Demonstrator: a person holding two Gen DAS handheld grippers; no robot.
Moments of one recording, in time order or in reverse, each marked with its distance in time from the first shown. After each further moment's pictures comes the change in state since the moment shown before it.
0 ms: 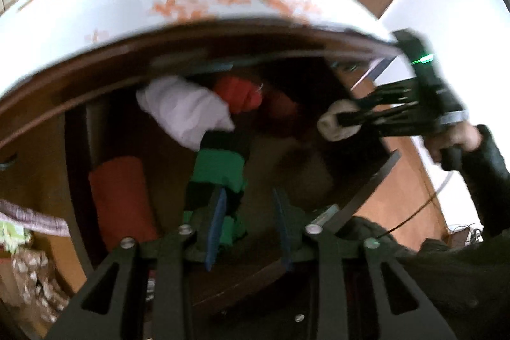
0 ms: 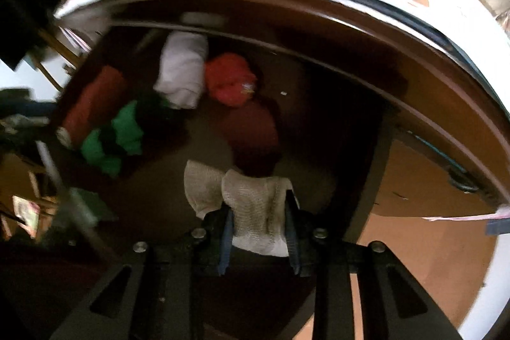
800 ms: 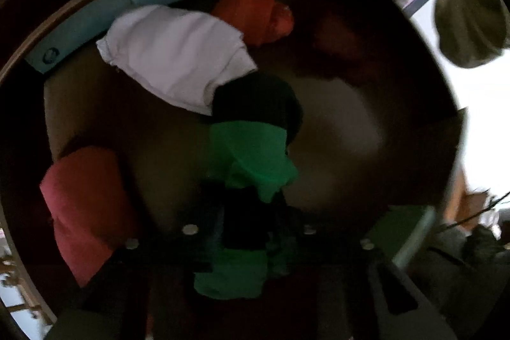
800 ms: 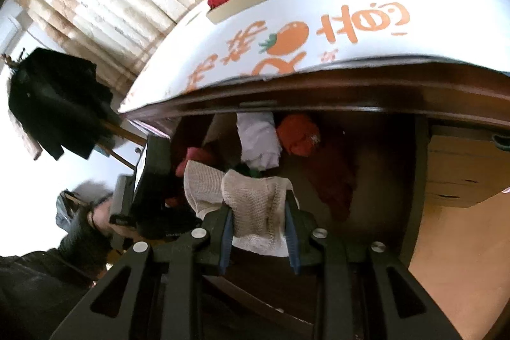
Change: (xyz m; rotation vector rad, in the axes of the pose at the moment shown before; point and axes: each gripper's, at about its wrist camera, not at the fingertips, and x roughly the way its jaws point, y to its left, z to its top) left arm 0.087 0.014 -0.003 0.063 0.249 0.060; right arm -0.059 0.001 -0.010 0.271 -0.240 0.383
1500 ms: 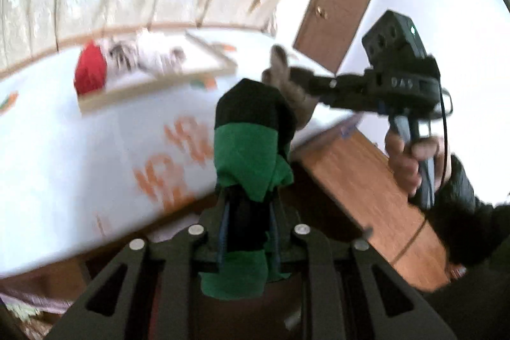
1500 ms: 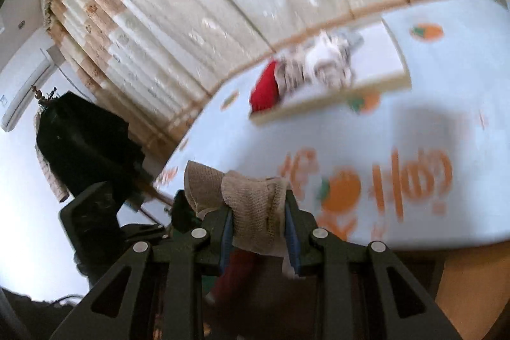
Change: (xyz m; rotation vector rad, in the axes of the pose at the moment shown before) left arm -0.186 -0.012 0.058 0.091 -0.566 -0.113; right arm -0.023 0.037 0.110 -0.030 -0.302 0.125
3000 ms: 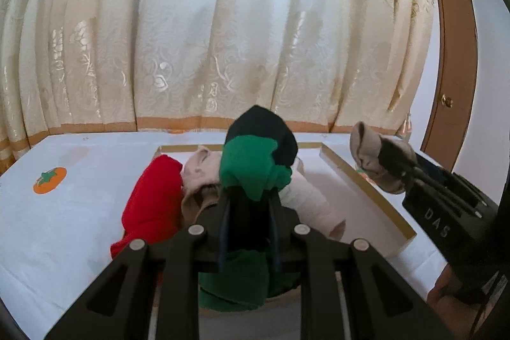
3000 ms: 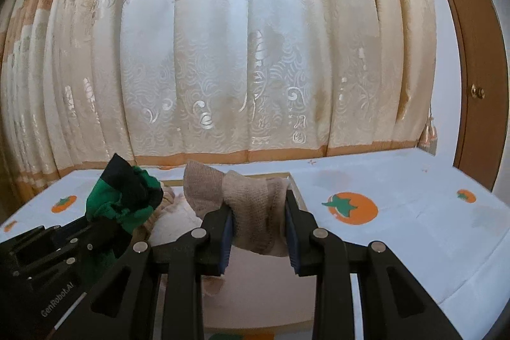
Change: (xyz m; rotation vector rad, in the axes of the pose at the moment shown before) left arm 0.133 0.116 0.138 -0.134 -0.433 0.514; right arm 0.117 -0.045 0.126 -0.298 -0.531 -0.707
